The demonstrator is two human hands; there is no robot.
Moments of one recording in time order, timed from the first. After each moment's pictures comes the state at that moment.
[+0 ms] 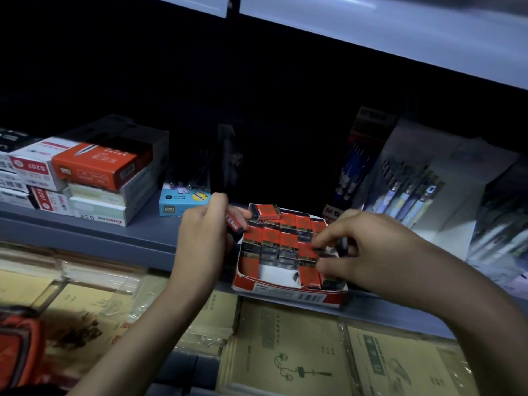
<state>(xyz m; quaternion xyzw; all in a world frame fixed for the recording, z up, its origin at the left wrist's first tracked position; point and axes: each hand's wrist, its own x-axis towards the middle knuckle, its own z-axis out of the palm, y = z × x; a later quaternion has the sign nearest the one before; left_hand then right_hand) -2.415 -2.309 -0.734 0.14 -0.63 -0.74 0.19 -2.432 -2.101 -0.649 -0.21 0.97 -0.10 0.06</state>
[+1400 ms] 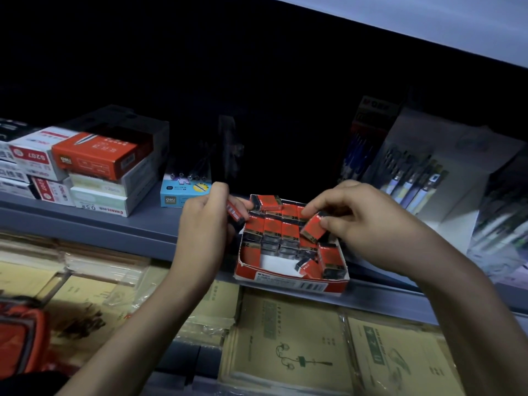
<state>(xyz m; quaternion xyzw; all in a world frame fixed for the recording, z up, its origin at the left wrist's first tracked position) -2.414 -2.309 -0.735 0.13 -0.63 -0.73 0.20 -2.452 -2.109 -0.656 -0.22 0.95 -0.23 0.02</state>
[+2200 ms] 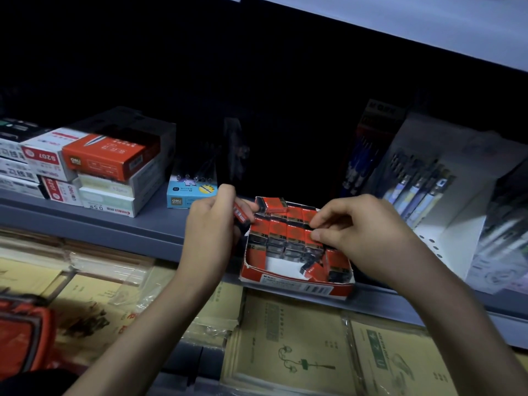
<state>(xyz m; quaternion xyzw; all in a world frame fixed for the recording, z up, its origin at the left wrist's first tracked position) -2.413 -2.309 -0.735 0.14 -0.64 -0.73 0.19 -2.446 -2.115 -0.670 -0.15 0.95 -0.26 -0.02</state>
